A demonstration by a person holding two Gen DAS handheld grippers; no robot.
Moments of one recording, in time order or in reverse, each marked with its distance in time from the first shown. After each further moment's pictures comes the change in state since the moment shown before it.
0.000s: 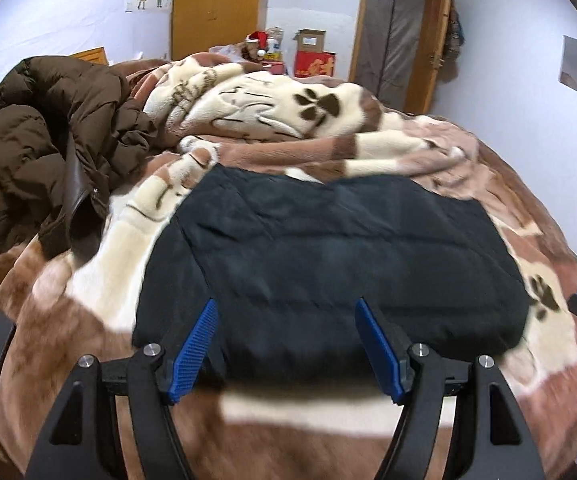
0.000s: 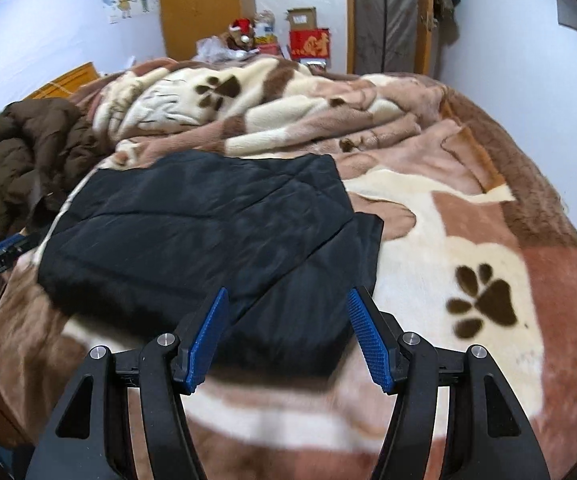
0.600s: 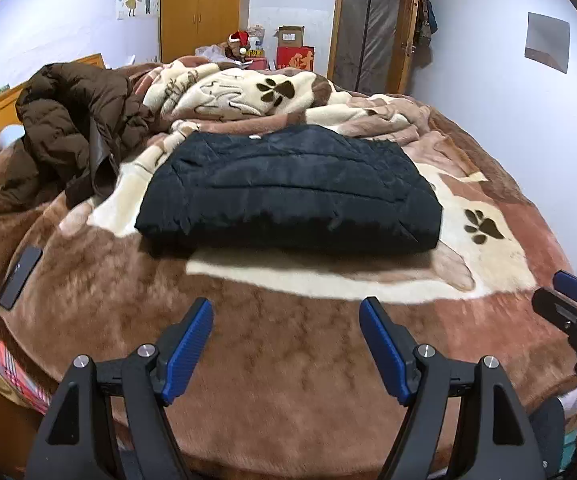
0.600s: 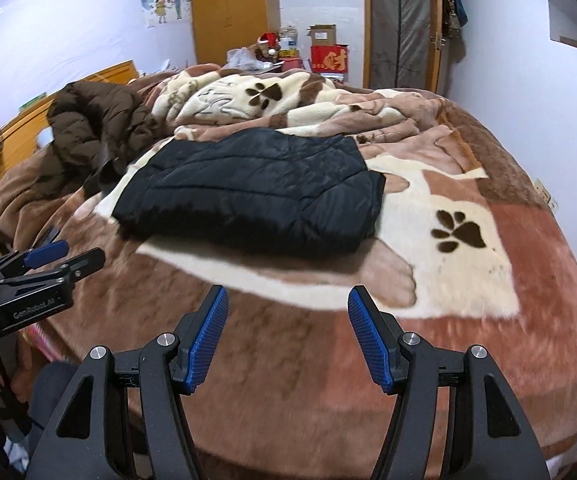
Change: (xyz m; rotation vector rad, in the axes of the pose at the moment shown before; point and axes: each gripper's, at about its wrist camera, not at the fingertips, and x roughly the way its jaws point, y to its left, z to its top) left arm -0.140 -0.073 -0.116 0.032 0.025 -0.011; right arm -0.128 0.042 -0.108 -0.050 -0.034 0.035
